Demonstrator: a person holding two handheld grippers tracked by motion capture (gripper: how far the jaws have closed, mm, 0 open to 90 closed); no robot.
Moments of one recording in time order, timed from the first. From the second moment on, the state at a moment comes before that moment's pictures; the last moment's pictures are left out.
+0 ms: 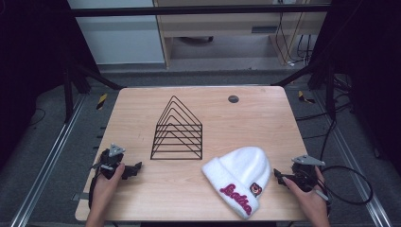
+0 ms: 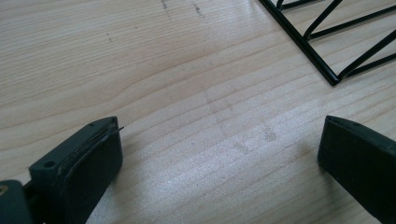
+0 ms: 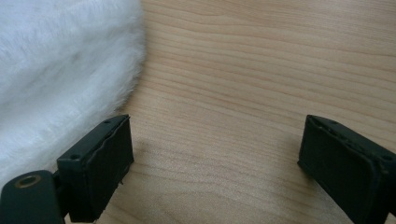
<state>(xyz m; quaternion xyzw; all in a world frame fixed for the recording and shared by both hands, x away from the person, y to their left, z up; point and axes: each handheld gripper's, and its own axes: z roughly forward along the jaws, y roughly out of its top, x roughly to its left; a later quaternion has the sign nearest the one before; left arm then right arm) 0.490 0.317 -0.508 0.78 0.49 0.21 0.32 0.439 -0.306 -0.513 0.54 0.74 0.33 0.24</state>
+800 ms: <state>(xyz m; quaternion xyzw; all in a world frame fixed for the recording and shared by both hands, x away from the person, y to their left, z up) 0.490 0.317 -0.508 0.78 0.49 0.21 0.32 0.460 -0.296 -0.458 0.50 0.79 0.30 0.21</state>
